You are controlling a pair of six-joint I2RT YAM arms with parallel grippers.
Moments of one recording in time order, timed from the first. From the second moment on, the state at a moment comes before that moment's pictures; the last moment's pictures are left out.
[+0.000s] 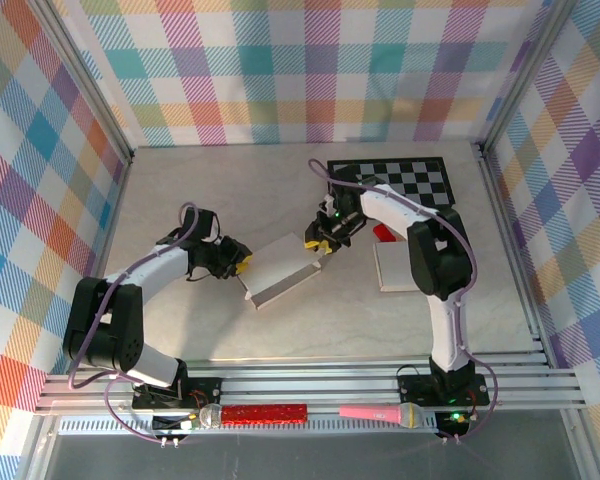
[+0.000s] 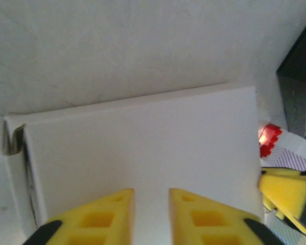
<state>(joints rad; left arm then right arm) -0.20 1.48 0.81 -0.37 0.49 -1.02 0.49 2.10 1.63 -0.87 -0.68 0.59</state>
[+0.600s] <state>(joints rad) -0.20 1.37 0.81 -0.61 0.39 -0.83 0.54 2.09 1.60 -0.89 -0.59 0.54</state>
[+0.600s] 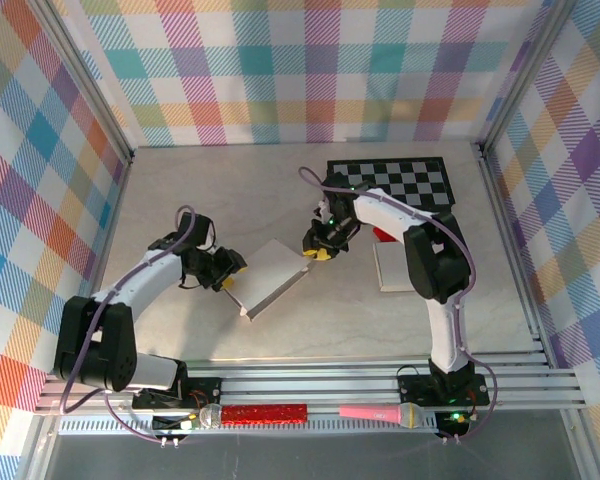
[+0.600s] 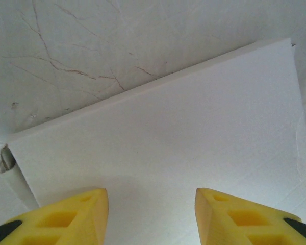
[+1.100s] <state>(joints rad) -0.20 1.39 0.81 -0.61 0.38 -0.79 0.58 2.01 1.66 -0.91 -0.47 0.46</state>
